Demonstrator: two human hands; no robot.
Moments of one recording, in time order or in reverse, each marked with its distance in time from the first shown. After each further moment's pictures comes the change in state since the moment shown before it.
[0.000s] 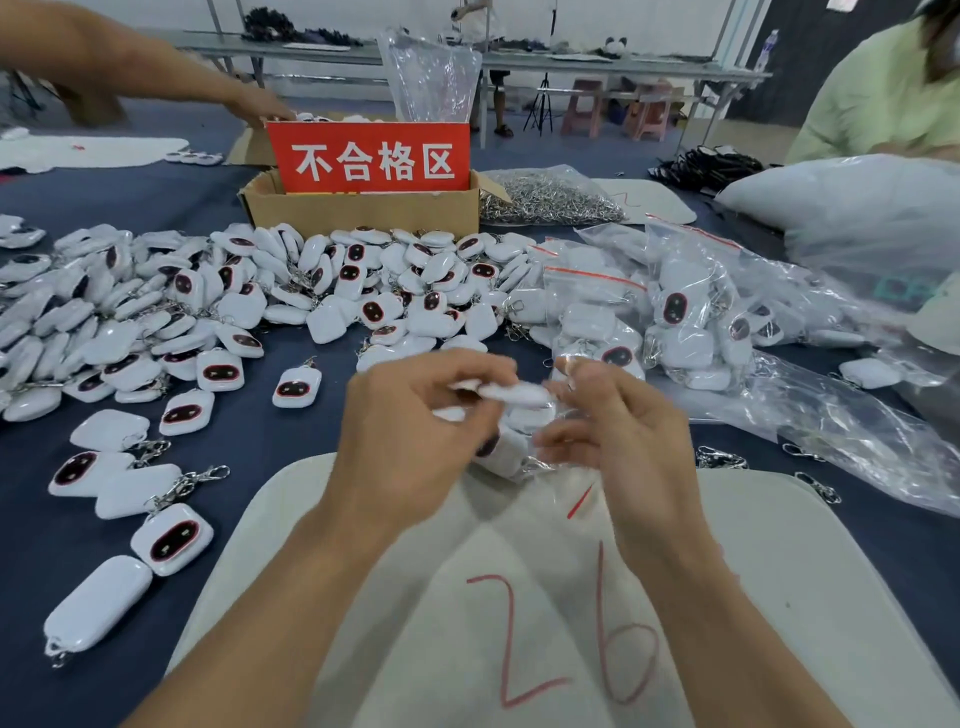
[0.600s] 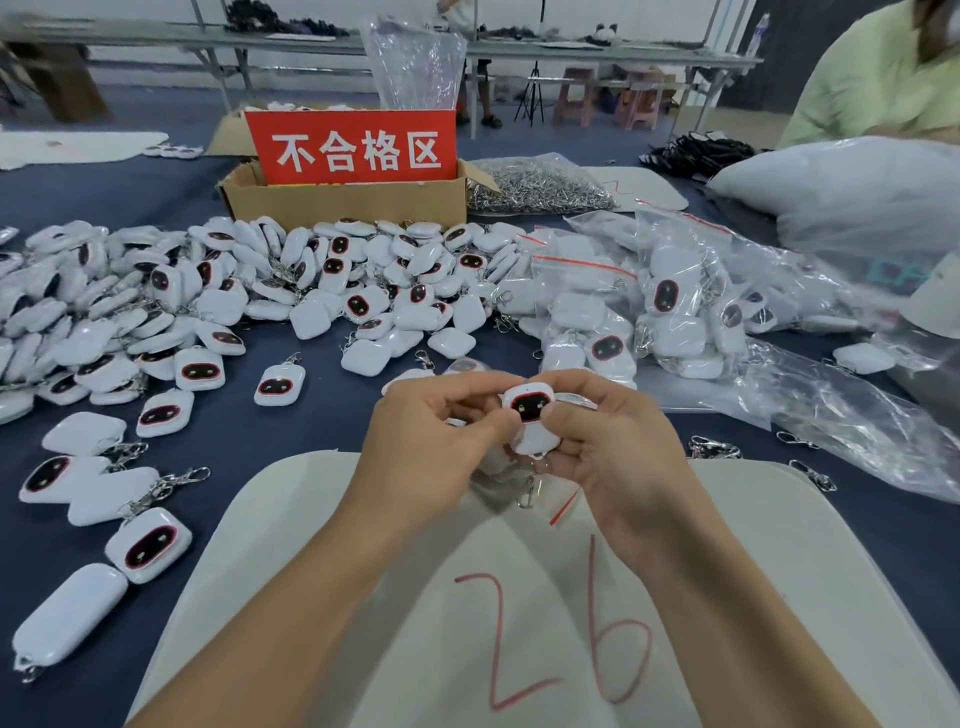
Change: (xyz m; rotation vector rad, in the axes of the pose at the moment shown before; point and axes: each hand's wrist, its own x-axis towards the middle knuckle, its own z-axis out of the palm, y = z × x) left_hand -0.002 -0.010 0.021 -0.079 -0.125 -0.230; right_hand 0.001 -0.005 -0.007 0.146 -0.195 0.201
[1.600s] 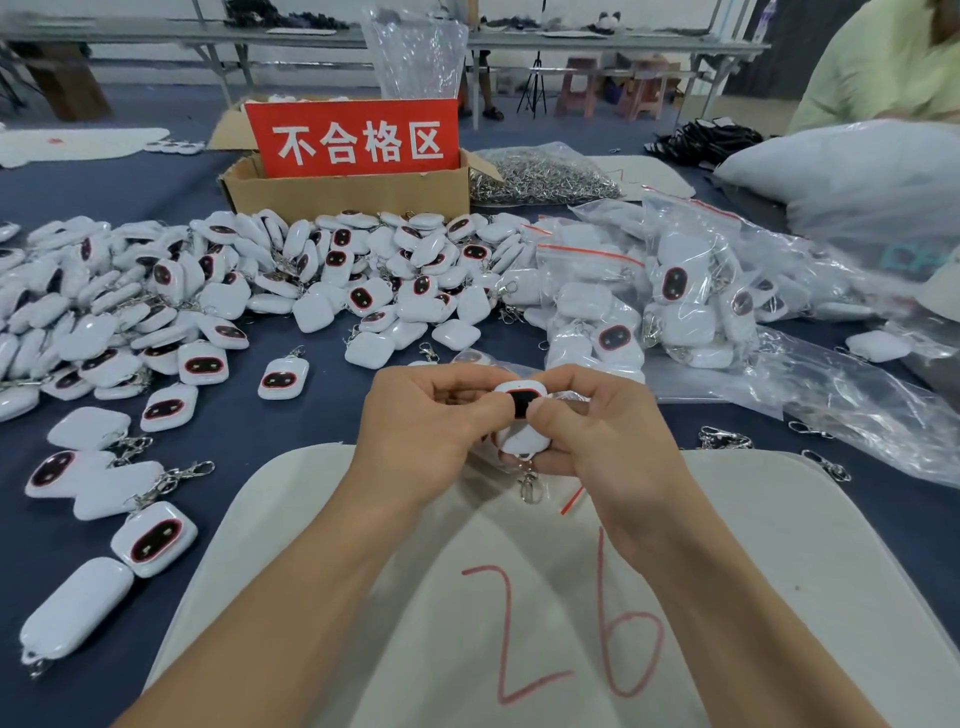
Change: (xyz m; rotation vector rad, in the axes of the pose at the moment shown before) left_hand -0.002 0.010 -0.001 -0.217 0.054 -0.128; right_hand -0.003 0.006 0.008 -0.250 0.027 -0.059
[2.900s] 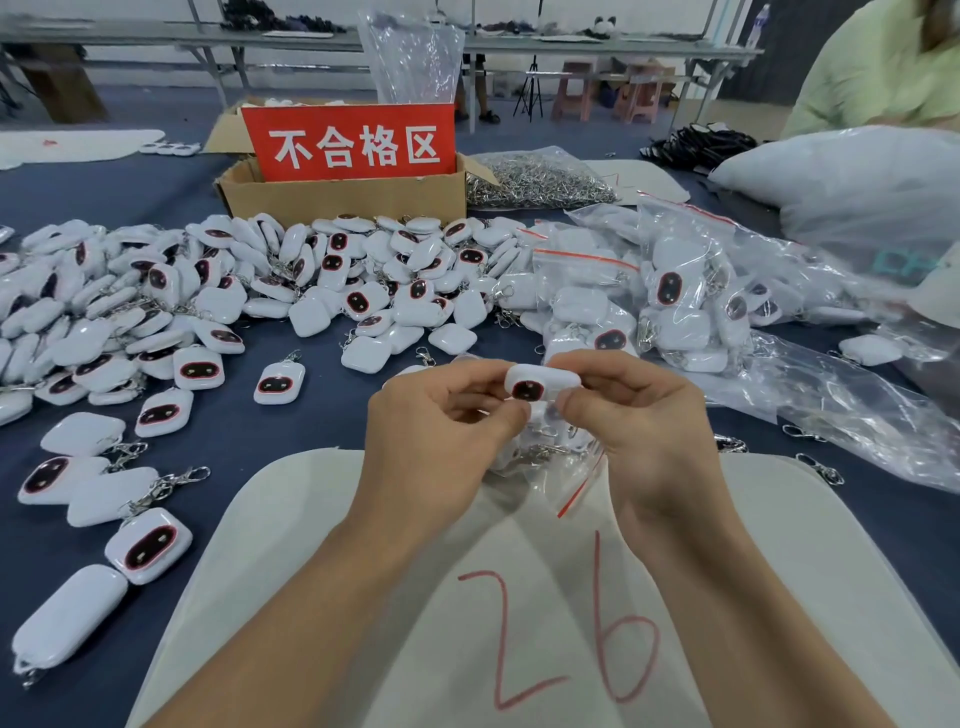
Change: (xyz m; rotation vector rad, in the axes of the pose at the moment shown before) left_hand -0.001 -0.008 0.005 0.239 0.068 0.215; right_hand 0.007 0.001 -0.012 0.218 0.145 -0.182
